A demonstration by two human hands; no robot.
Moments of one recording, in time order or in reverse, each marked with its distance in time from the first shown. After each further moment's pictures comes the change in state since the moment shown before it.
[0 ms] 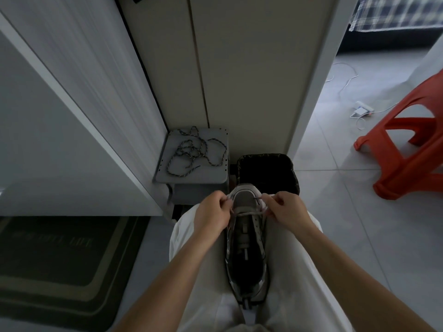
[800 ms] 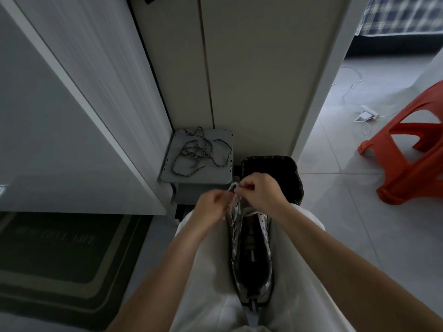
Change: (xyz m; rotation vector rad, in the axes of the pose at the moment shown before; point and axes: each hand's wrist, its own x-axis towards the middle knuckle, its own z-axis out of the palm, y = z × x) left_hand -0.002 0.012 -0.038 -0.485 -0.227 -0.199; right_hand 0.010 -0.076 0.029 -0.254 -0.102 -0.336
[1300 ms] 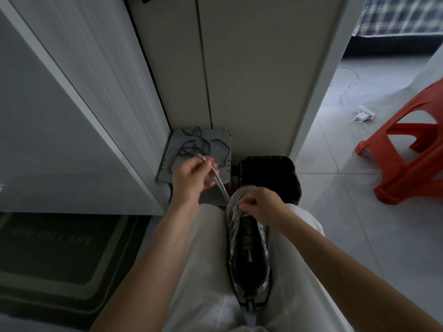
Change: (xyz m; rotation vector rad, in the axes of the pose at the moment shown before) left_hand 0.008 0.045 -0.027 -0.444 0.250 0.159; right_hand -0.015 0.021 0.002 -0.037 -0.198 0.009
